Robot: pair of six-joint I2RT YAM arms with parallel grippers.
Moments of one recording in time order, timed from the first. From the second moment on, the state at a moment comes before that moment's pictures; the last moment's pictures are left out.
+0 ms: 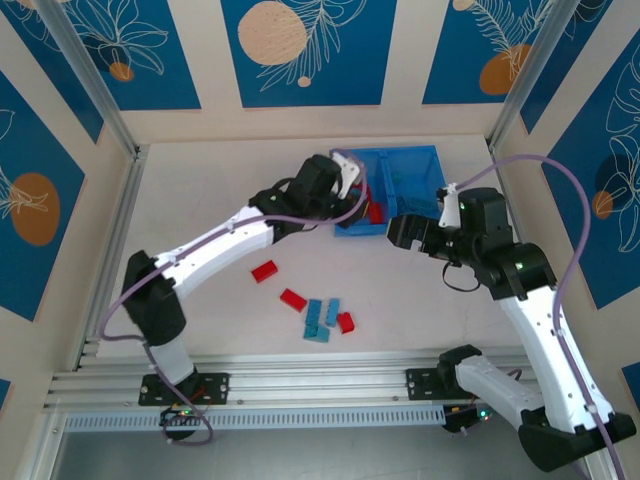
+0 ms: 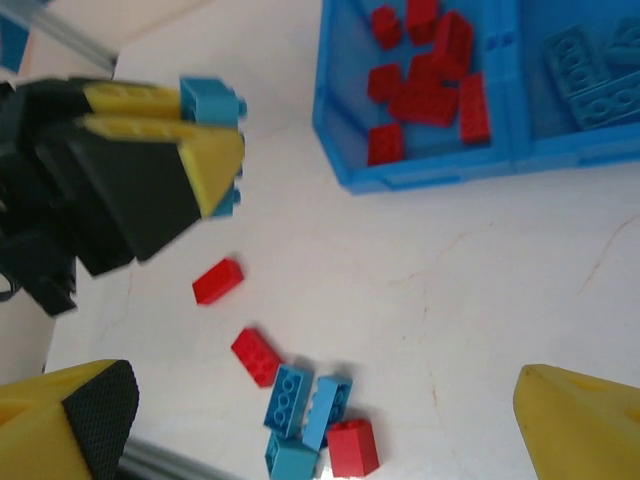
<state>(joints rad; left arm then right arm) -0.85 1.80 1.69 -0.44 0.05 -0.22 0.30 0.88 1.20 -1.00 -0.21 0.52</state>
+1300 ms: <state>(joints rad) -0.85 1.61 1.55 0.08 0.07 -0.12 0.29 0.78 0.98 -0.97 -0.21 0.61</state>
